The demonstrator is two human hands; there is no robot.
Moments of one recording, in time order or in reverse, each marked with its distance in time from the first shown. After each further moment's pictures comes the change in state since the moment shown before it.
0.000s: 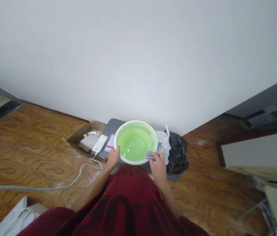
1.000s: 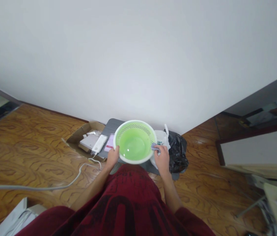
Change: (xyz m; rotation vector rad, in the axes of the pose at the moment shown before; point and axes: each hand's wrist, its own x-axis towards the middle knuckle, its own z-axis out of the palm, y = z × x) left_hand 0.002 -0.001 0.000 0.039 0.007 -0.004; right_hand 0.036 0.016 -0.006 -0.035 0.099 0.048
